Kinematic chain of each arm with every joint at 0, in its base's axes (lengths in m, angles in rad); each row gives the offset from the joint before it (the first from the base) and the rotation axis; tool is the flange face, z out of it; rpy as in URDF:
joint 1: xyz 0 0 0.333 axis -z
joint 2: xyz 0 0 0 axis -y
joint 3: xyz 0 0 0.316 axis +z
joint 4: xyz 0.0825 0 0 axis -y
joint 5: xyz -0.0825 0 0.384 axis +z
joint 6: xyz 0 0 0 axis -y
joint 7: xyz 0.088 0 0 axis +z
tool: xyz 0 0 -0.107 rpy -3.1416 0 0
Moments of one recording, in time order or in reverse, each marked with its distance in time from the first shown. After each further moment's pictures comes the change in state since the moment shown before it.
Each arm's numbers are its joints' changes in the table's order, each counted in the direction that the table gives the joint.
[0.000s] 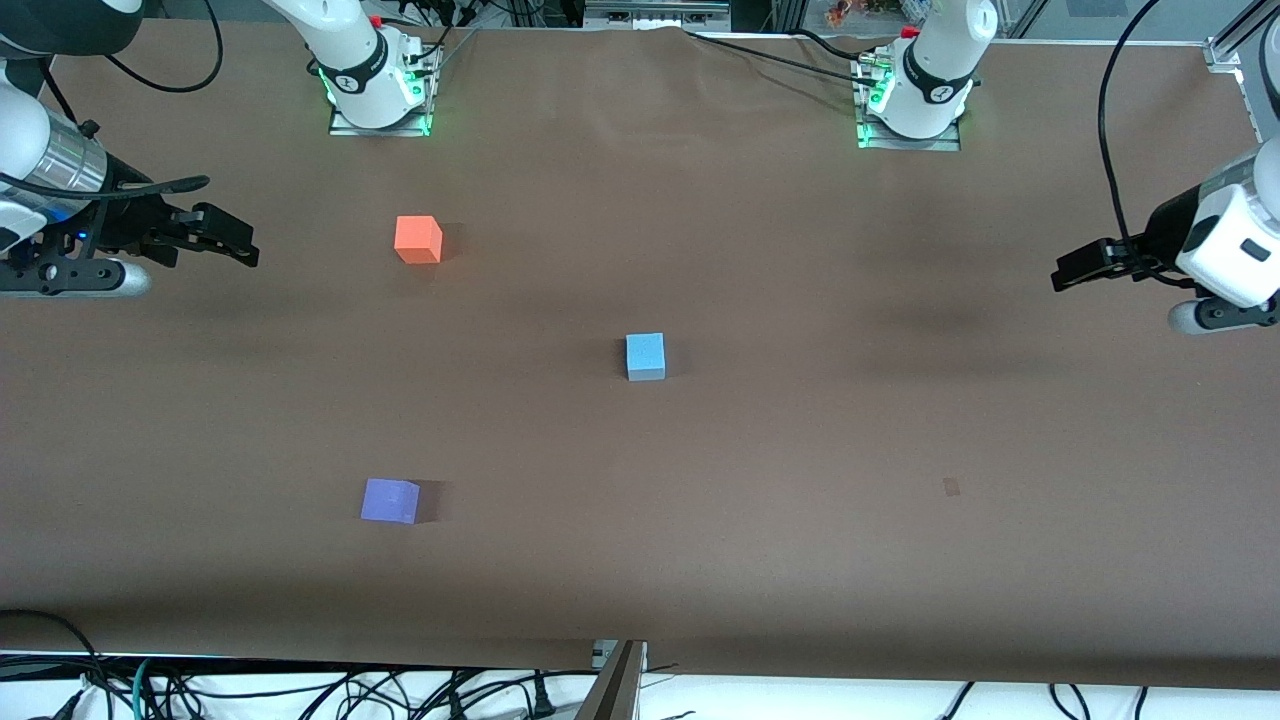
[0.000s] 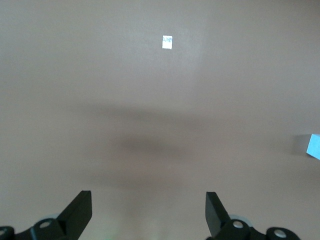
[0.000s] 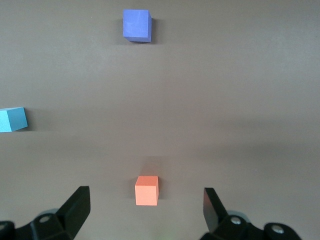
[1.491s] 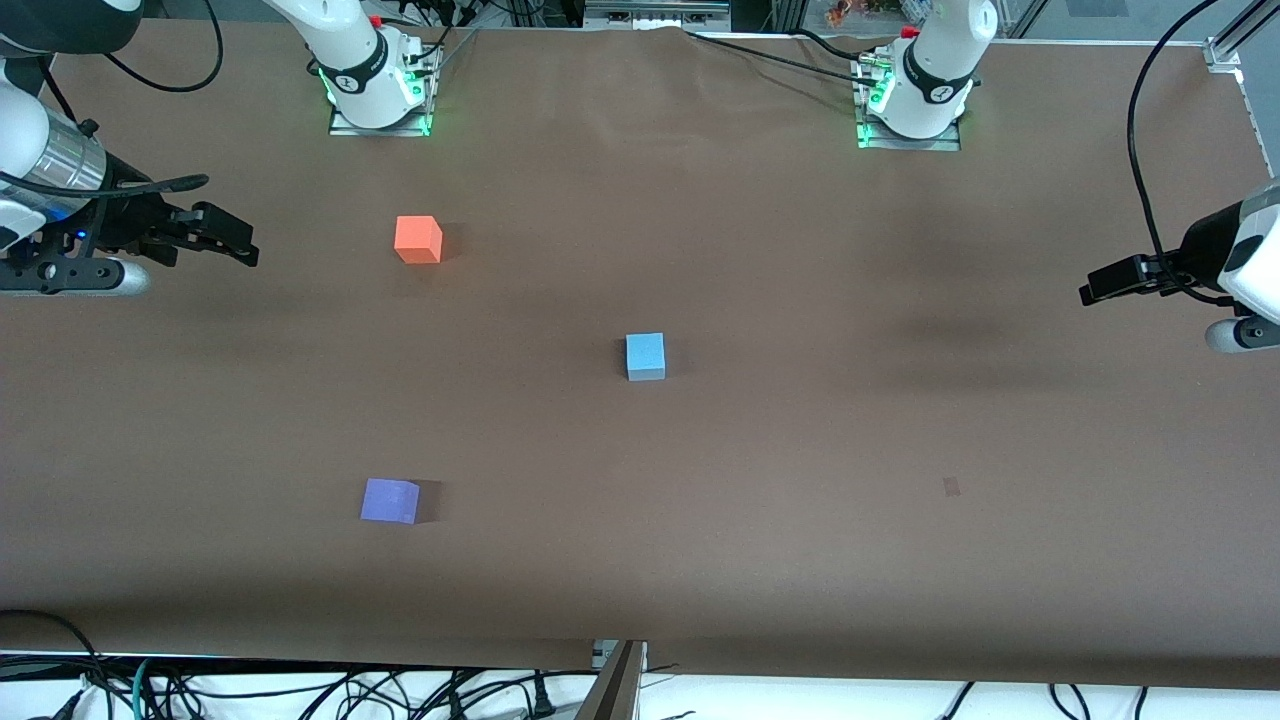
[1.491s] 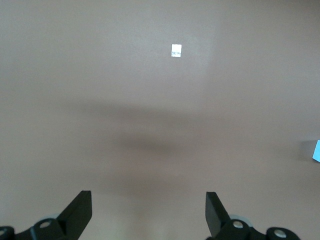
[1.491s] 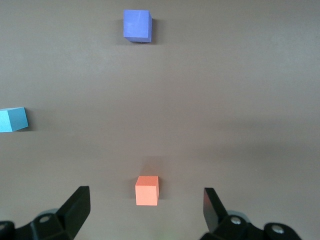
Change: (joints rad) left arm -0.050 -0.043 0.006 0.052 0.000 0.000 -0.052; right arm 0.000 0.001 0.000 0.000 0.001 0.000 0.000
